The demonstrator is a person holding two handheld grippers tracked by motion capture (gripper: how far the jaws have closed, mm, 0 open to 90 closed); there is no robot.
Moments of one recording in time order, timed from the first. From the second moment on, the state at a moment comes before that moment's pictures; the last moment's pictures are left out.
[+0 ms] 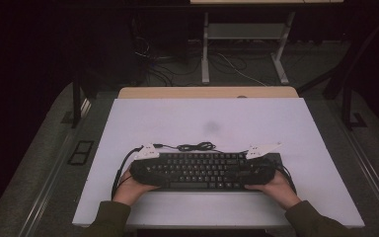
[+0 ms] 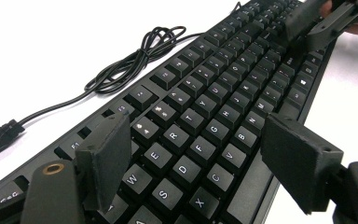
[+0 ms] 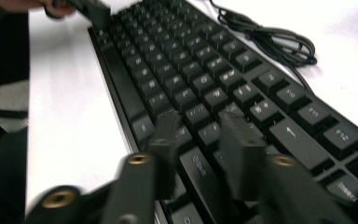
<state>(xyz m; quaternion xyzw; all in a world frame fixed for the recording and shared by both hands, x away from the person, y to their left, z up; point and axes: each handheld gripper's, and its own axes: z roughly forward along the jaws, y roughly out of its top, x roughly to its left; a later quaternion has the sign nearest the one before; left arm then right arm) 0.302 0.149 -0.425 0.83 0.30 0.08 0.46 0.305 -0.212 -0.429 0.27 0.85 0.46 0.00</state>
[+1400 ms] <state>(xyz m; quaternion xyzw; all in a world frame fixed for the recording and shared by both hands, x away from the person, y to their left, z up) 0.313 0.157 -0.431 0.83 0.34 0.11 0.43 0.331 -0.159 -0.423 0.30 0.80 0.52 0.03</state>
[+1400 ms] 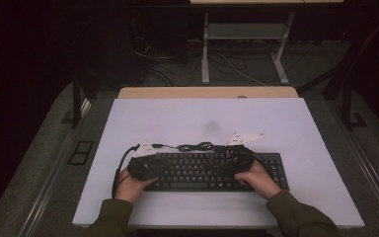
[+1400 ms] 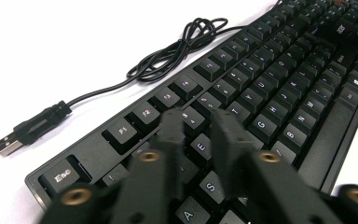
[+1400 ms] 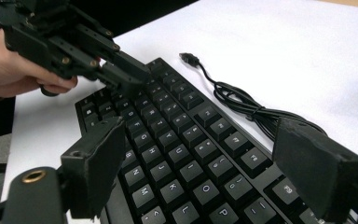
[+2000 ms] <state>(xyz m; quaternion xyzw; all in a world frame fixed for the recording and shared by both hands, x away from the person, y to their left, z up) 0.319 0.146 -0.437 0.84 0.33 0.08 0.42 0.330 -0.156 -0.426 0.29 0.81 0.51 0.03</state>
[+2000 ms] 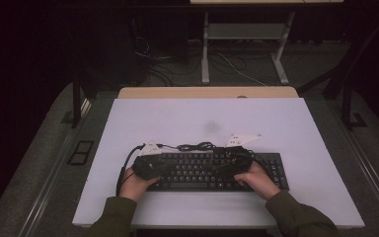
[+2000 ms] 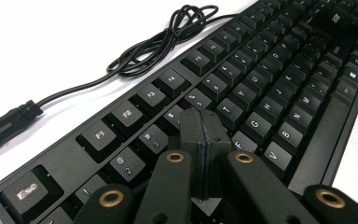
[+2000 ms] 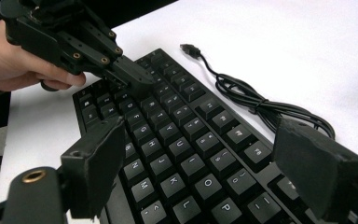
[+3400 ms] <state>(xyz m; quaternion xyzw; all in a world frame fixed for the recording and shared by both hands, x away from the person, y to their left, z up) 0.309 0.154 -0.430 0.83 0.33 0.08 0.44 0.338 -0.148 -0.423 0.26 0.83 0.50 -0.01</state>
